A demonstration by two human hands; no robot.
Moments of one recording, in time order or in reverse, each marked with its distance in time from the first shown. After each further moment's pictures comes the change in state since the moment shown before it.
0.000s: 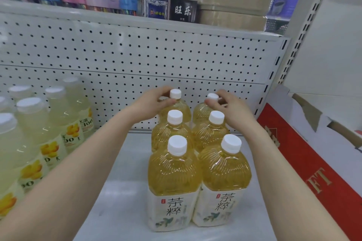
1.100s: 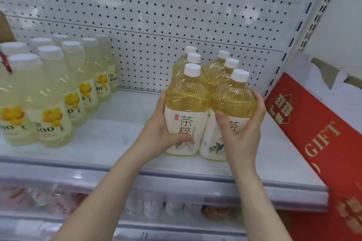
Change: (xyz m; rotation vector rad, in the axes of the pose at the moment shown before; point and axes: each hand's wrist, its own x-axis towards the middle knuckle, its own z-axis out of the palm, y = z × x) left_hand -0.194 -0.015 0.105 -0.307 0.245 0.079; right_hand -0.191 0.002 0.089 0.633 0.517 -0.233
